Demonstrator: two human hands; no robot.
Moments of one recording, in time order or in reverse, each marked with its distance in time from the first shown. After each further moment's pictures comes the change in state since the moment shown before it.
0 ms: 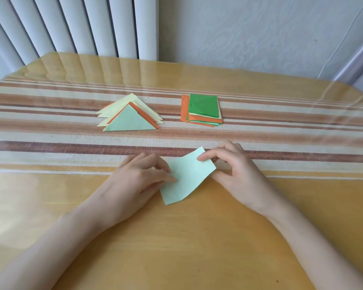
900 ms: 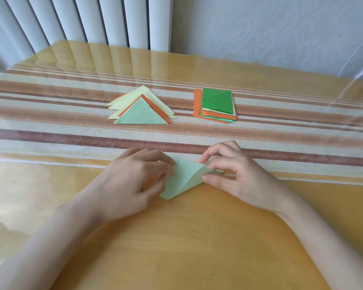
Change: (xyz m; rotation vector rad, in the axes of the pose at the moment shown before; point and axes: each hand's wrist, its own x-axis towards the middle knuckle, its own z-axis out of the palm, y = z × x) left_hand -0.006 0.006 -0.025 0.013 -0.061 -0.089; right_hand 0.014 0.009 0.008 -0.026 -0.250 -0.157
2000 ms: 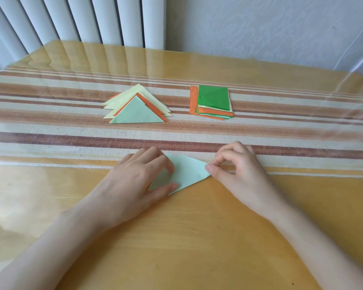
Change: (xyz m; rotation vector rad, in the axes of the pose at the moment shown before) left_hand -0.001 0.002 0.016 0.043 0.030 -0.046; right_hand -0.011 -0.013 0.014 -0.037 0.271 0.312
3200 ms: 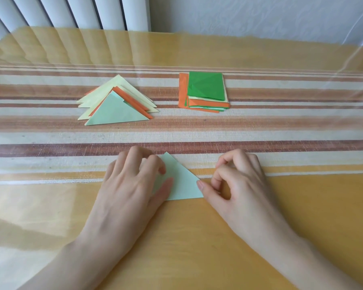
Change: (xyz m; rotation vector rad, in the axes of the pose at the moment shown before) left_hand 0.014 0.022 0.023 0.127 0.180 -0.177; right_hand -0.015 0.011 0.019 -0.236 0.261 -0.105
